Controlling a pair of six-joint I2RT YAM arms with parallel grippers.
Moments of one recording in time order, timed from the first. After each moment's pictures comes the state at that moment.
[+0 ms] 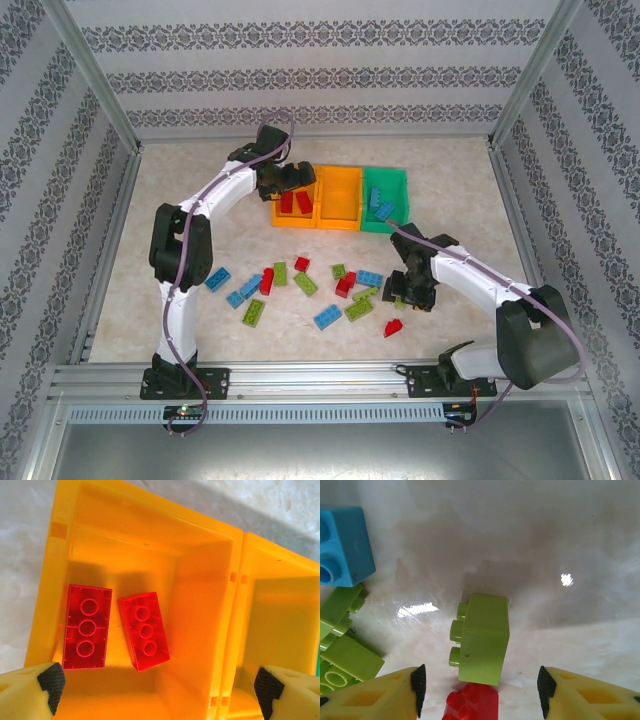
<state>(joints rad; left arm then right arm) -0.34 2.12 1.83 -0.68 0.18 -0.63 0.40 1.35 0.77 -0.97 -0.12 0.68</state>
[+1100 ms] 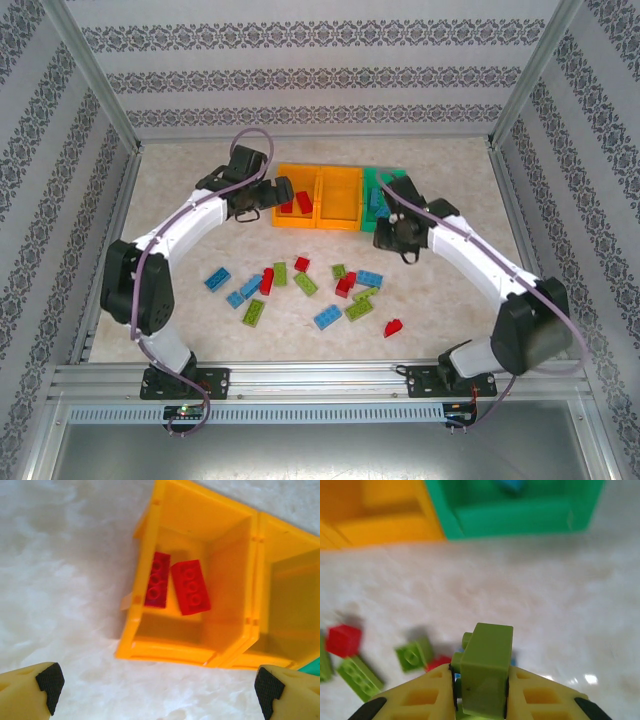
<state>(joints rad) -0.34 1.68 1.35 -0.57 0.01 -0.58 0.42 1.47 1.18 -0.85 -0.02 0.59</state>
